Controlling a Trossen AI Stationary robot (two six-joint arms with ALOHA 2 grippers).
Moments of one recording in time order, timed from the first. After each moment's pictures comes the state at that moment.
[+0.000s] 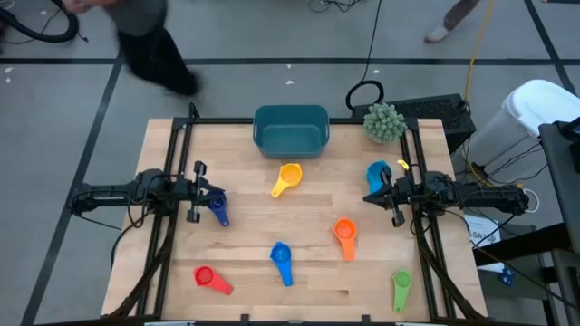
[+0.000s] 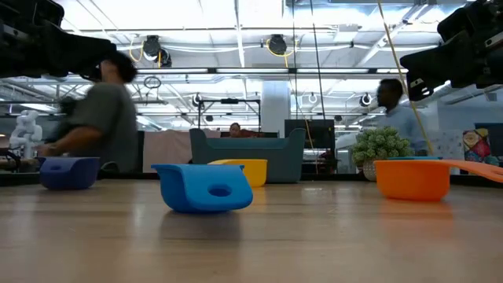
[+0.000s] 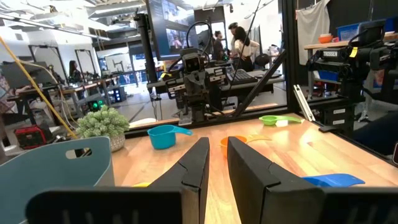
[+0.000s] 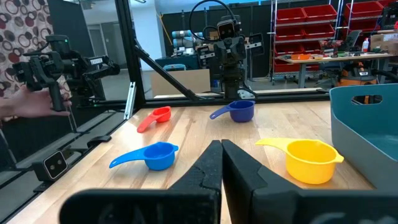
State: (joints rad) left arm 0.03 0.01 0.02 0.11 0.13 0.15; right arm -0.02 0.03 0.01 0.02 -0.15 0.09
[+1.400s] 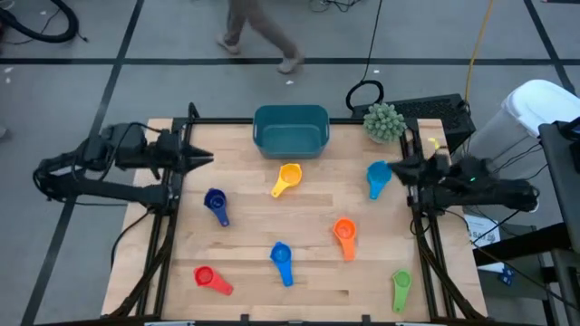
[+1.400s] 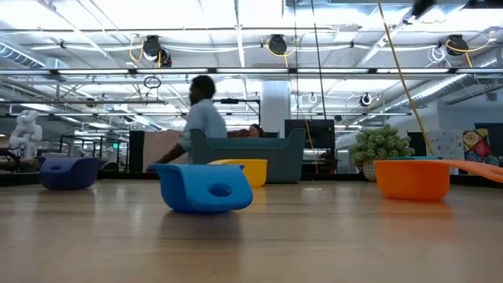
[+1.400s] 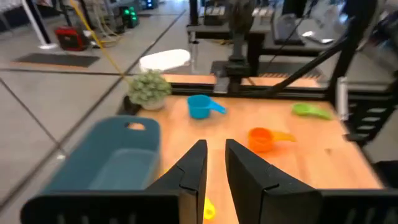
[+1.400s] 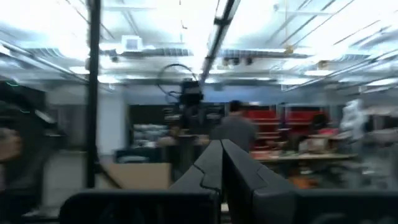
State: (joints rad) left arm 0.07 0.74 1.16 -0.71 -0.07 0.04; right arm -0.02 0.28 0.40 0.24 0.04 -0.03
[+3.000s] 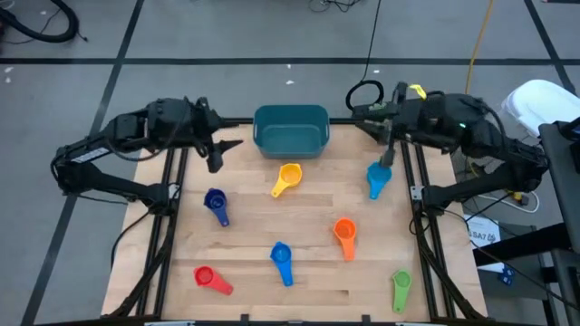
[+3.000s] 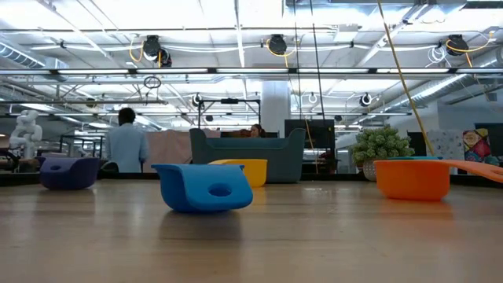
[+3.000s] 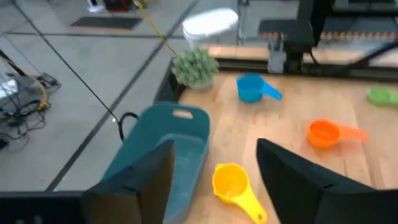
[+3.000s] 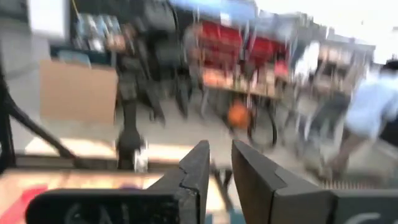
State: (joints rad) left arm 0.20 1.11 1.51 -0.85 -0.16 0.08; right arm -0.10 1.09 1.52 -0.52 0.16 -0.20
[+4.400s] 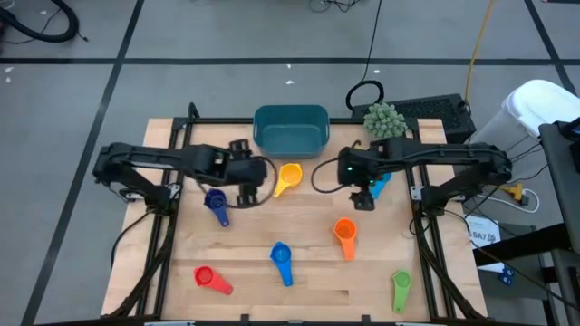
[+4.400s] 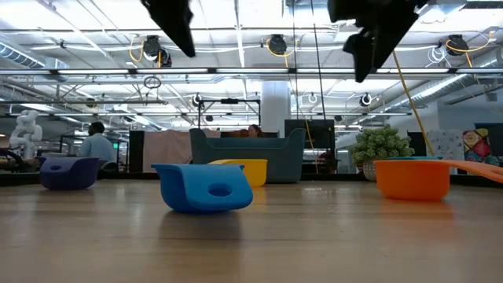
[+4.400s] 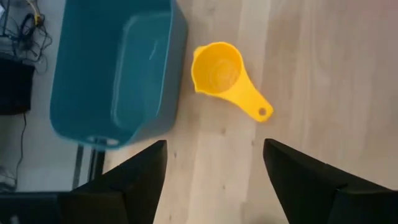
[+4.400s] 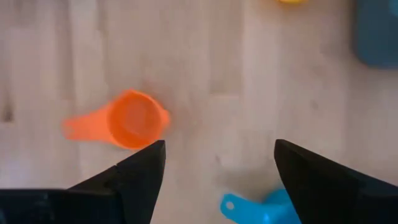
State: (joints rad) left arm -0.05 1.54 1.50 -1.11 -0.42 -0.02; right arm -0.07 1.35 1.27 -1.19 -0.03 -0.03
